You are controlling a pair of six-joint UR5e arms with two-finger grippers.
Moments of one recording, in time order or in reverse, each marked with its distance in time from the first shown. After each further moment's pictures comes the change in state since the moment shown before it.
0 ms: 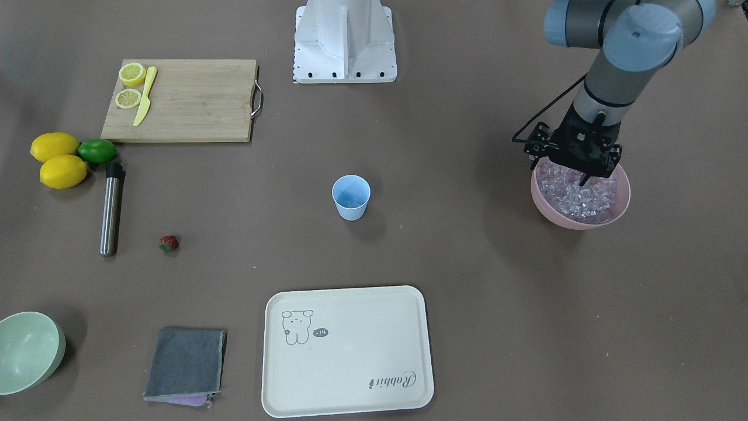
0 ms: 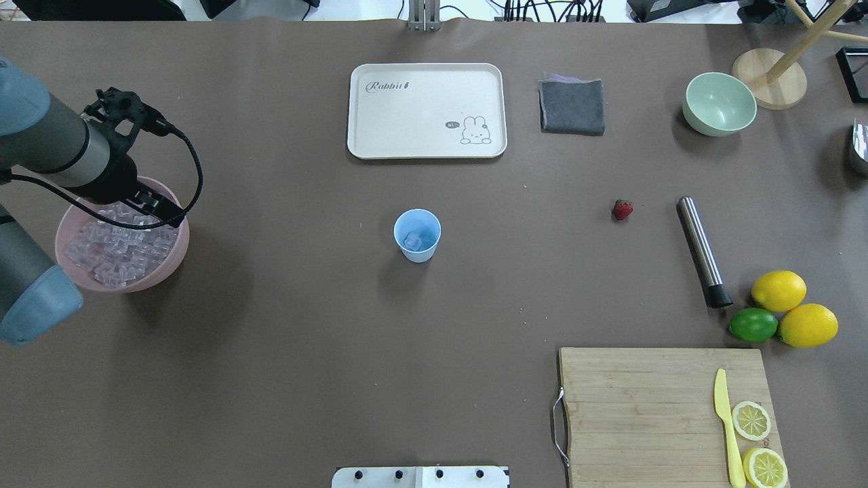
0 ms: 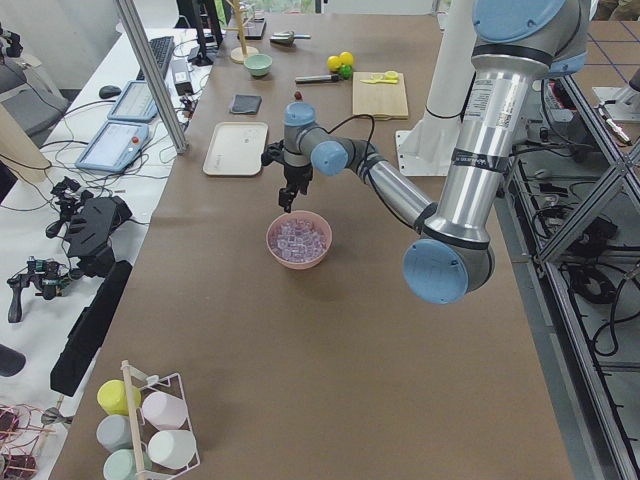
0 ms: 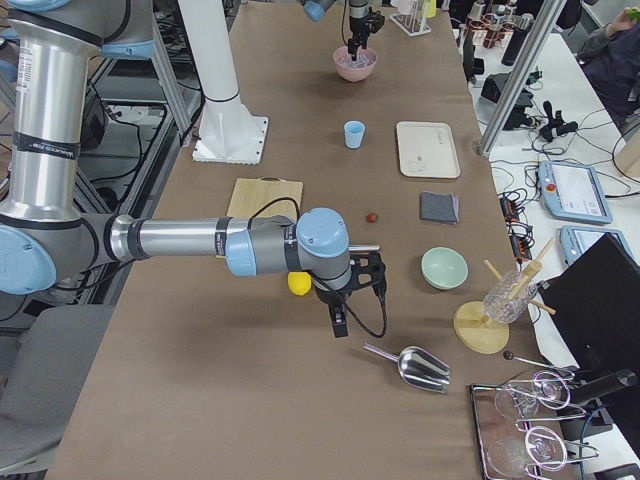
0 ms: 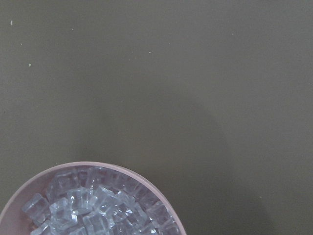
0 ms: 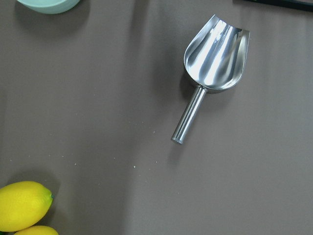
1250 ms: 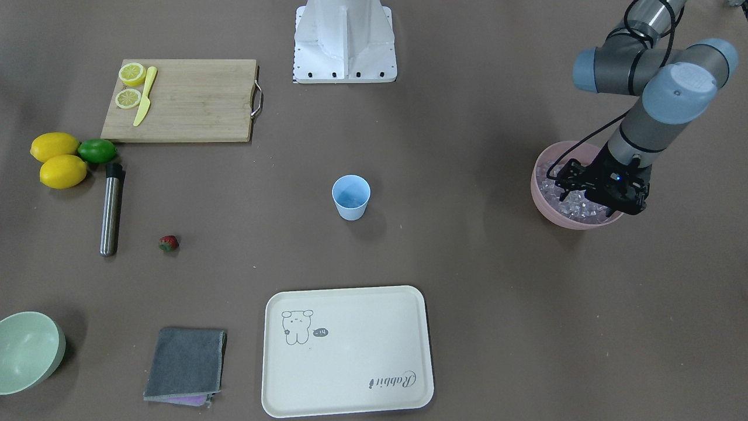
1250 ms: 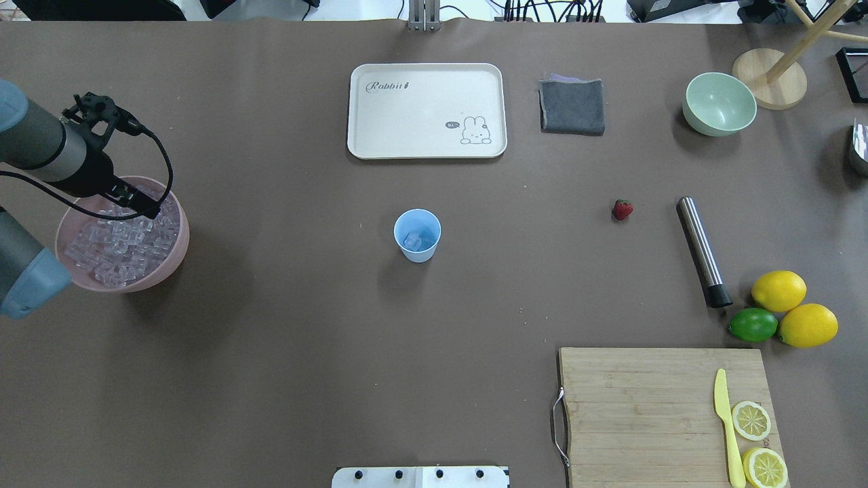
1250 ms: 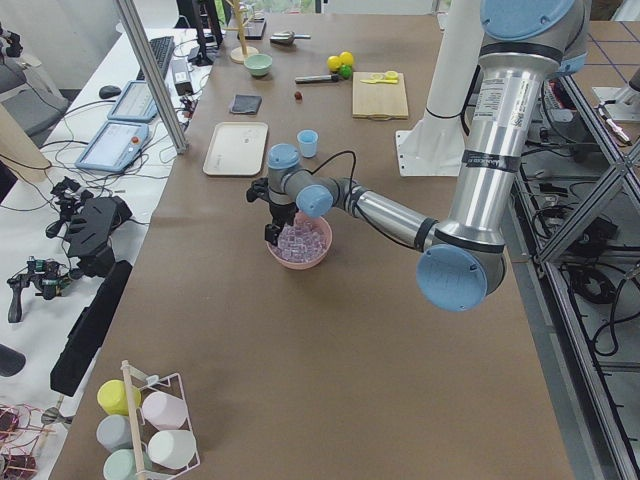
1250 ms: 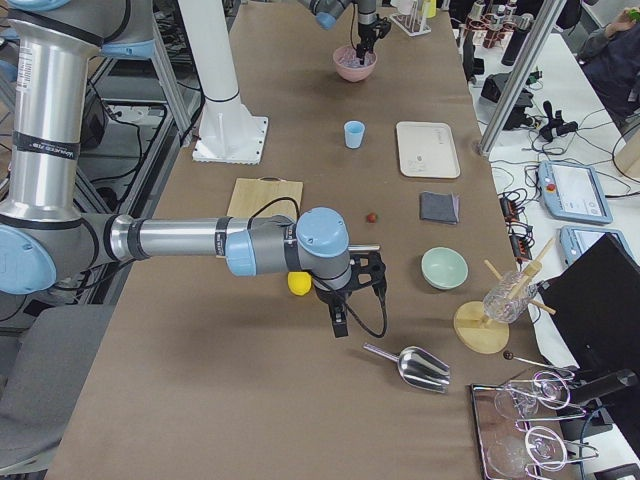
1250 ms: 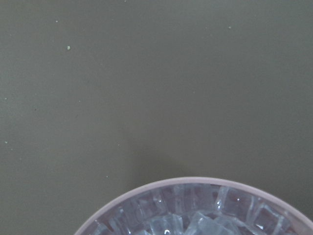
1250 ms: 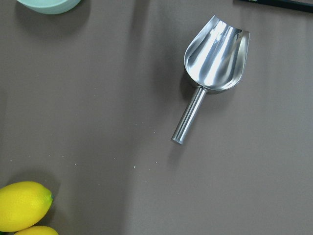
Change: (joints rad) left arm -0.053 0.031 0.193 -0.204 -0.041 0.007; right arm 0.000 0.001 0.001 0.002 -0.001 0.000
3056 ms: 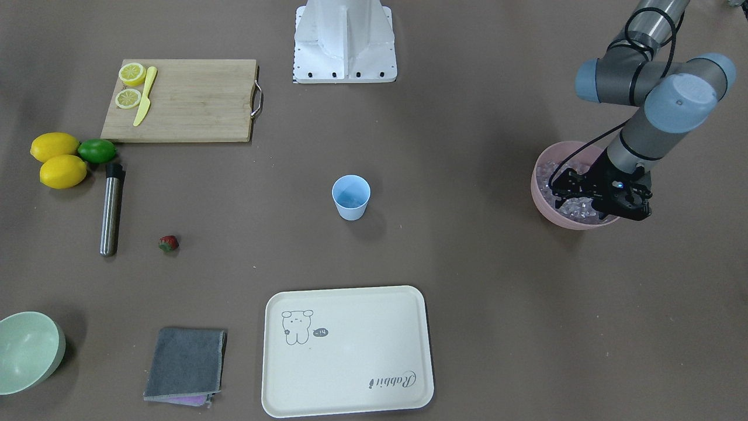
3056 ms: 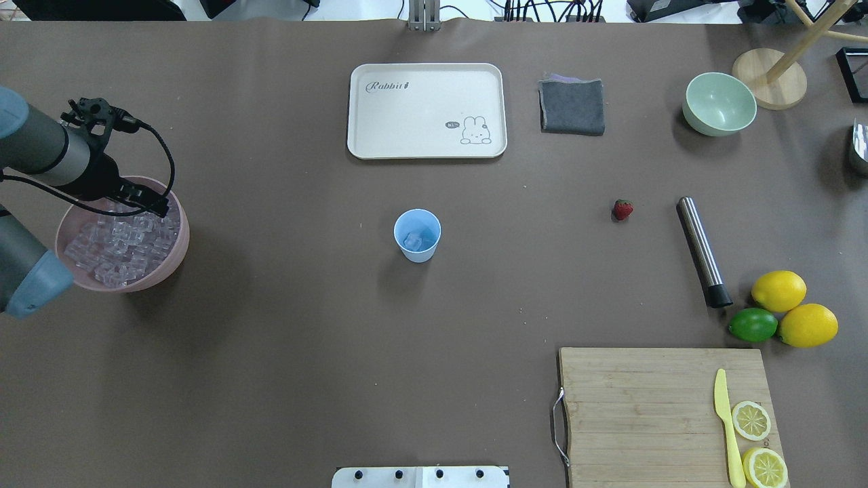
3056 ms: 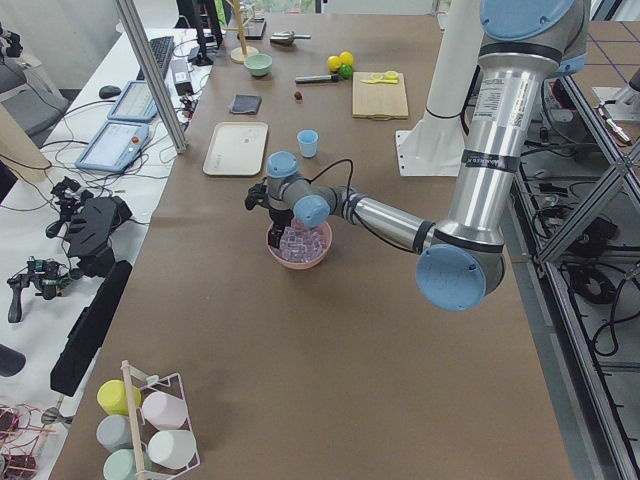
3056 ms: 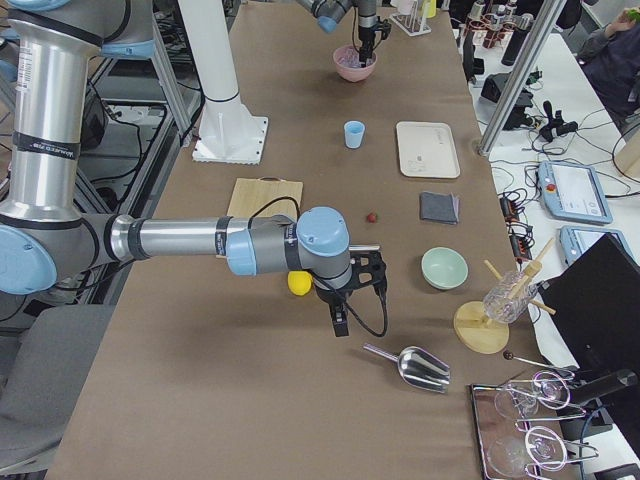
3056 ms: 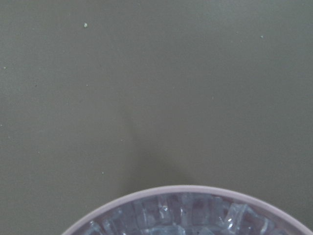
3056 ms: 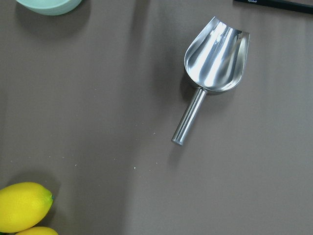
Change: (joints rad) left arm 0.003 -0.006 0.061 -0.111 -0.039 -0.153; right arm 0.000 0.001 0.001 0.000 -0.001 0.001
